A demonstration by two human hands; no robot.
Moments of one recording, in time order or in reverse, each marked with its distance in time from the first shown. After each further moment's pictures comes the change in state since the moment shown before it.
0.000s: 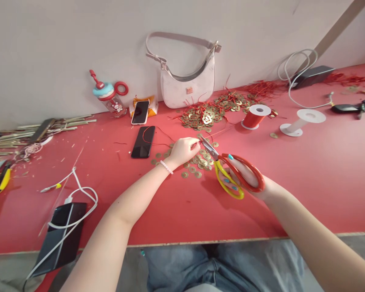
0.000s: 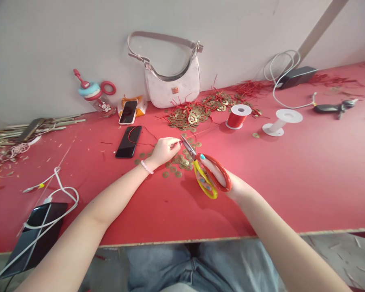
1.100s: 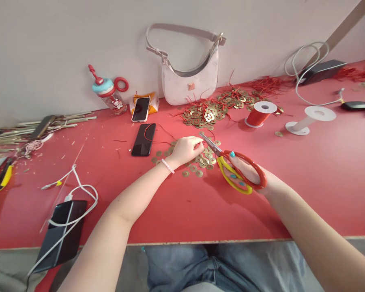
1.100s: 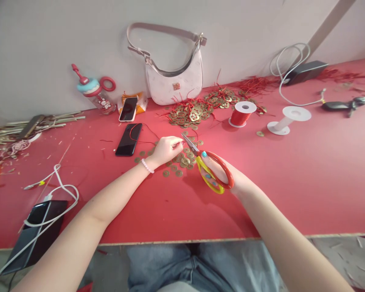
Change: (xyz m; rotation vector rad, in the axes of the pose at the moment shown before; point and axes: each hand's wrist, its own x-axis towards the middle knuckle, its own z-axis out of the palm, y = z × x) left_hand 0.000 0.000 0.002 0.048 -0.025 0.043; right_hand 0.006 0.003 -0.007 -0.089 0.060 0.019
